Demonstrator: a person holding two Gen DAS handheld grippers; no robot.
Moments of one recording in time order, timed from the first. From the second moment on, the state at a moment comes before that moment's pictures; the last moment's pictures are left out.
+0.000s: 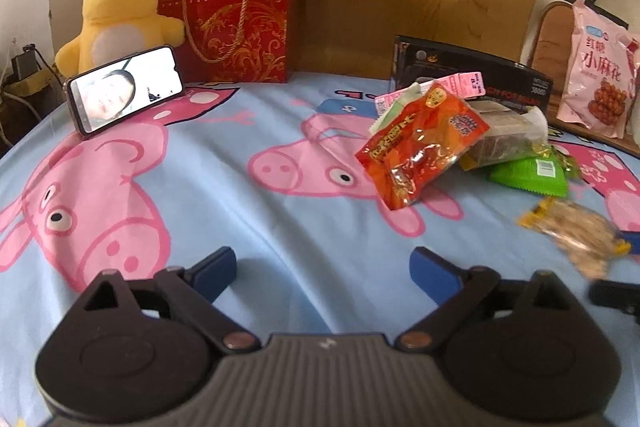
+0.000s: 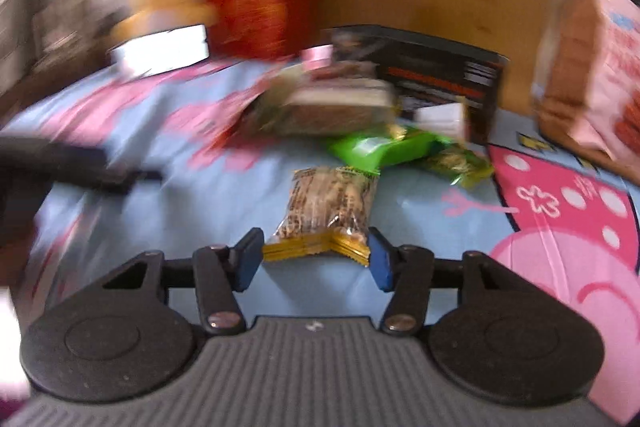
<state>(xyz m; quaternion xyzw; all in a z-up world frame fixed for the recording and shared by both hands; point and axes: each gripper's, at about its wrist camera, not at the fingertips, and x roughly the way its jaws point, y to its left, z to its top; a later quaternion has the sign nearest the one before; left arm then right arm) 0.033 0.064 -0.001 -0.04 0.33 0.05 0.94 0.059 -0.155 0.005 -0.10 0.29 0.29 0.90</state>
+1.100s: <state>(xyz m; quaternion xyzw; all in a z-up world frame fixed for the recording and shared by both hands) 0.061 -0.003 -0.003 -0.02 0.30 -0.07 0.95 0.067 -0.243 0.004 0.13 0.24 0.14 0.95</state>
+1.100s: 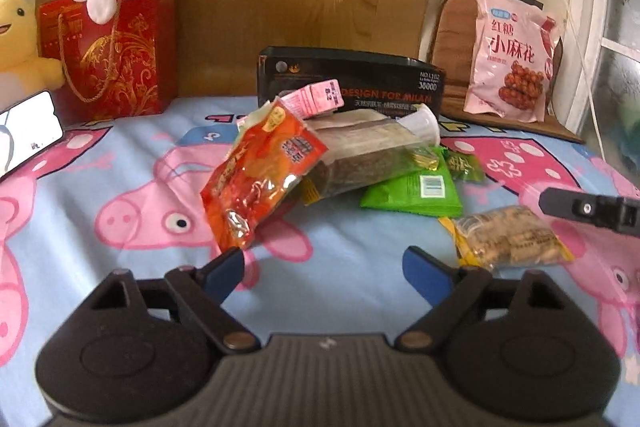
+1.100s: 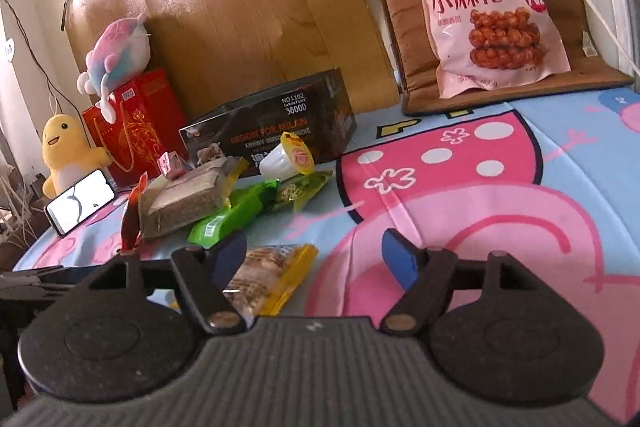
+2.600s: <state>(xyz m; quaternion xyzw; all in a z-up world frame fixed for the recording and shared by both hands) 0.047 -0.002 0.004 0.02 0.26 -0.08 0.96 0.064 -0.232 0.001 0.09 0.24 0.13 0.96</state>
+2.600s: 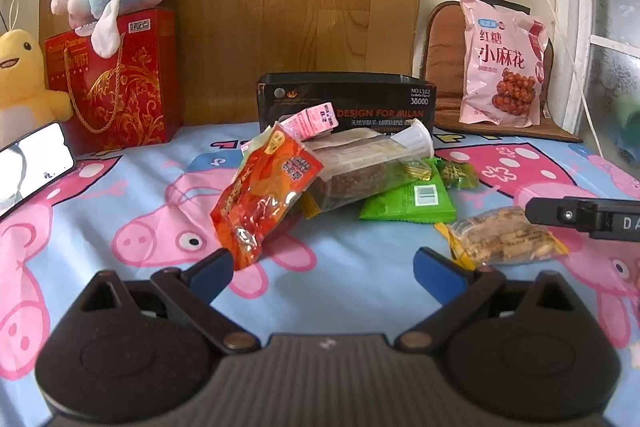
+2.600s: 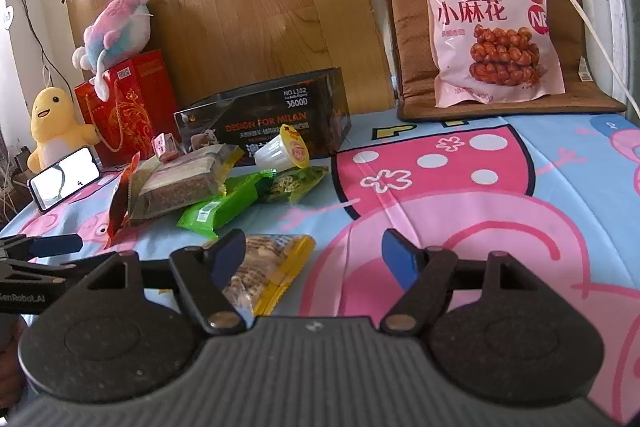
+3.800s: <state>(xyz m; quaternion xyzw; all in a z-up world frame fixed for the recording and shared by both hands) 0.119 -0.030 0.013 -0.13 0.42 -0.23 0.87 0.064 -0.235 0.001 0.06 0.28 0.25 0.93</state>
